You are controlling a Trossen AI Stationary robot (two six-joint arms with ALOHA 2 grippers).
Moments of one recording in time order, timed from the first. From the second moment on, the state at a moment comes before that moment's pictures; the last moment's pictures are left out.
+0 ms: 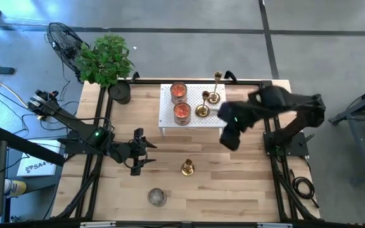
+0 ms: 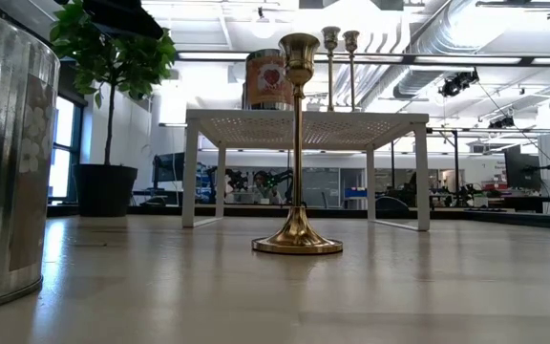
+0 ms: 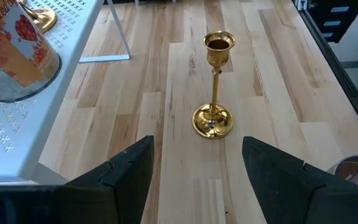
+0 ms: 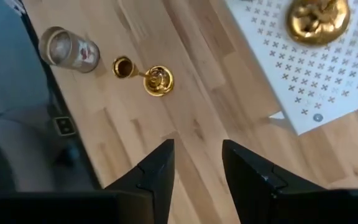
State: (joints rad) left arm -0.52 1.08 0.82 -0.34 -0.48 -0.26; right arm 0.13 1.60 2.03 -1.57 -0.01 0.65
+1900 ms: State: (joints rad) left arm -0.52 1.08 0.82 -0.35 -0.27 -0.34; right arm 0.66 1.60 1.33 -1.26 0.77 1.10
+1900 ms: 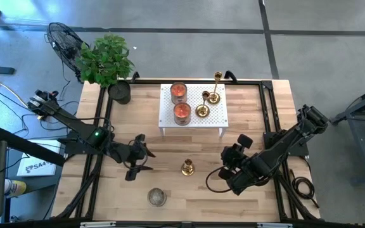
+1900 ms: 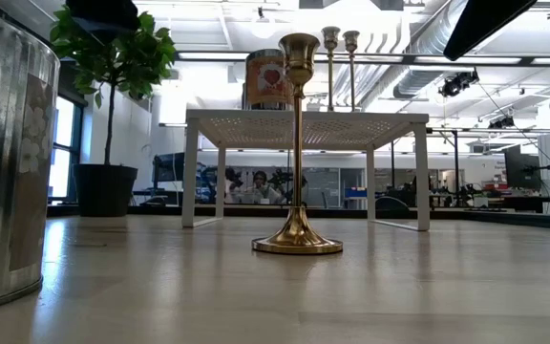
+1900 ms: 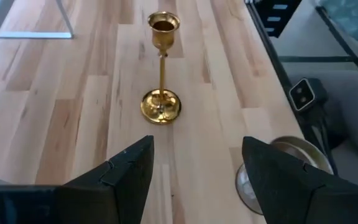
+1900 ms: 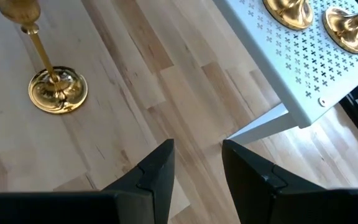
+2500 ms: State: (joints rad) left arm -0.52 1.09 0.82 -0.37 -0.15 -0.91; right arm 0.66 1.60 1.33 -1.20 0.74 1.10
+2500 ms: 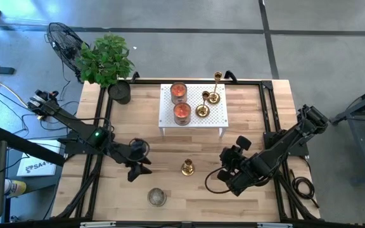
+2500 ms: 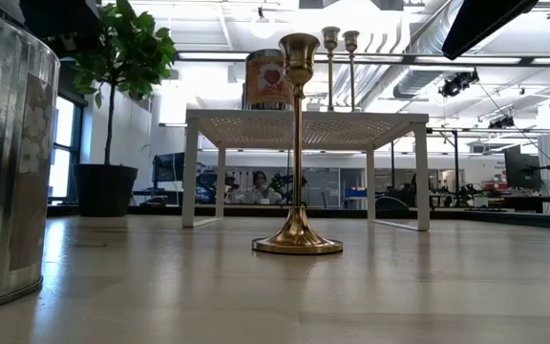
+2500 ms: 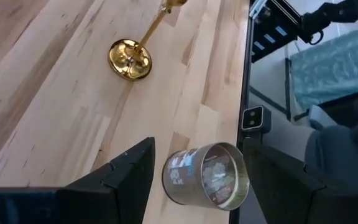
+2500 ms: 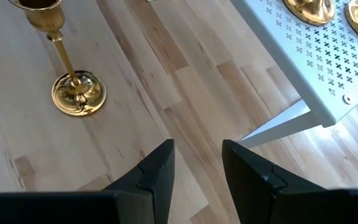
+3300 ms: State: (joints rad) left arm -0.62 1.33 1.10 -0.51 -0.14 -0.92; right arm 0.70 1.60 1.33 -1.15 0.73 1.10
